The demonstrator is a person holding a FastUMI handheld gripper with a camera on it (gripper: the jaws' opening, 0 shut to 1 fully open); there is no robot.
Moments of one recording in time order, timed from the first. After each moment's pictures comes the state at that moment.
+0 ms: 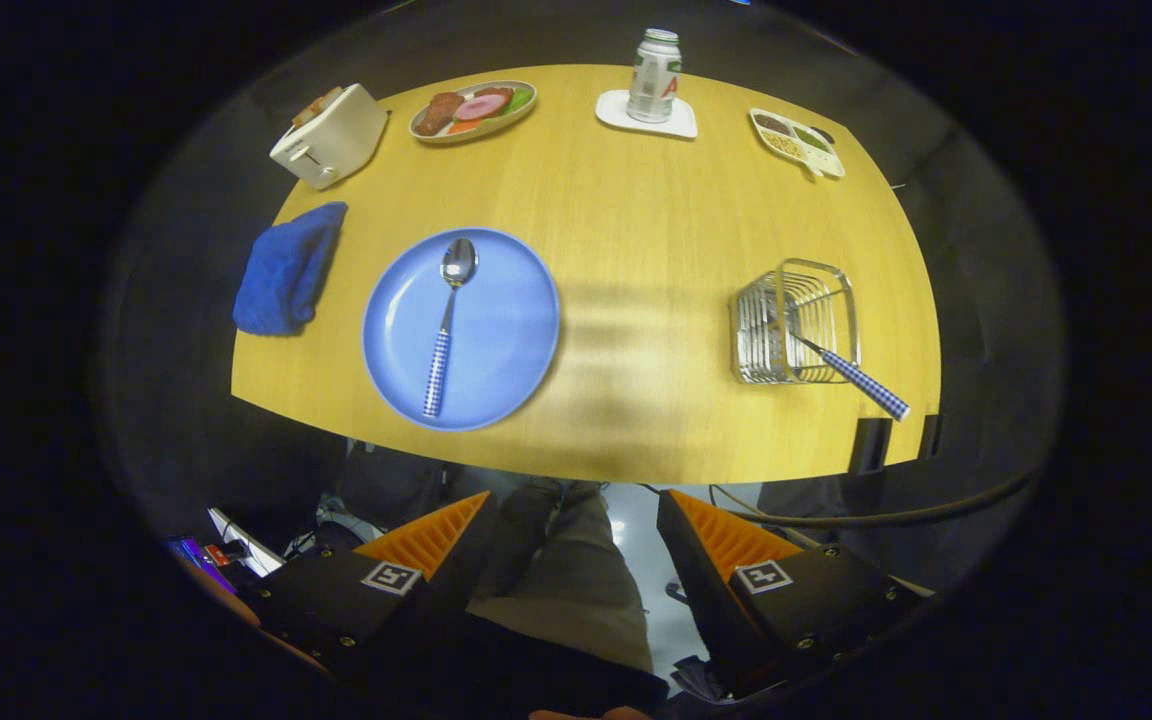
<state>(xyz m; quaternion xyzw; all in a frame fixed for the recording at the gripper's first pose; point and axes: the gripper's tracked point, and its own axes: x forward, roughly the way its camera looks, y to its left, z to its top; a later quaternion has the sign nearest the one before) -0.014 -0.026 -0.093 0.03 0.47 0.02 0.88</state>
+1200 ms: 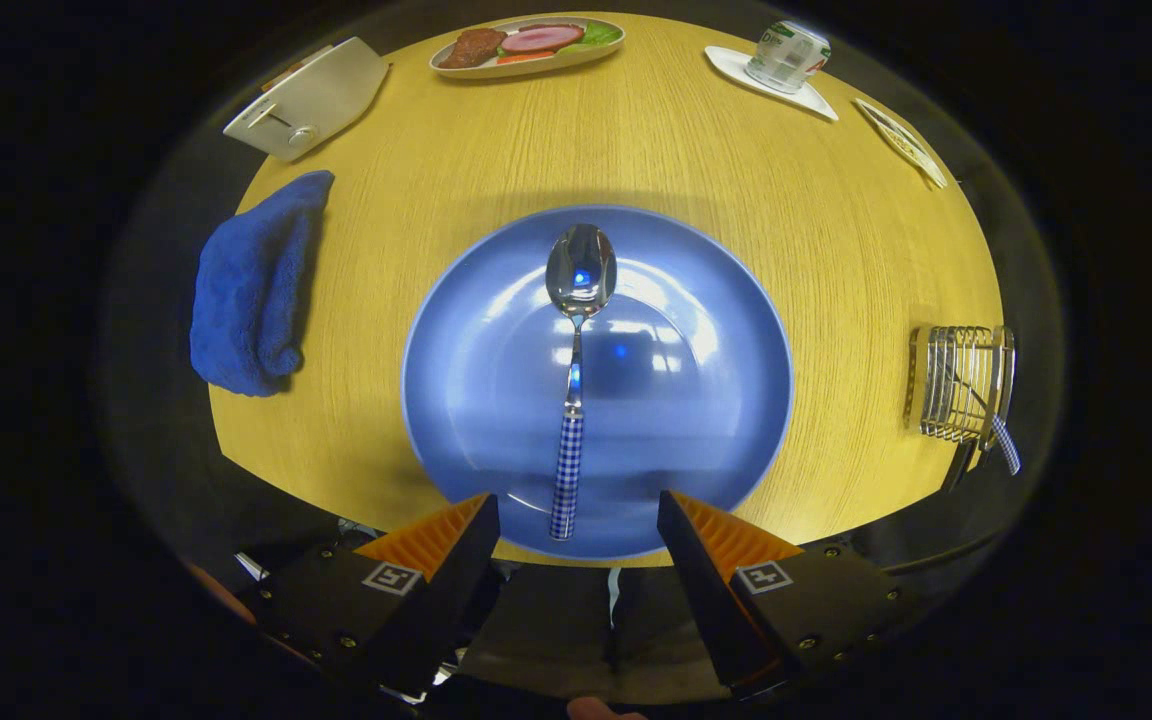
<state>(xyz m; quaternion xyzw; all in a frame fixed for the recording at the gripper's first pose) 0.082 0.084 -0.148 0.04 0.55 0.01 0.84</state>
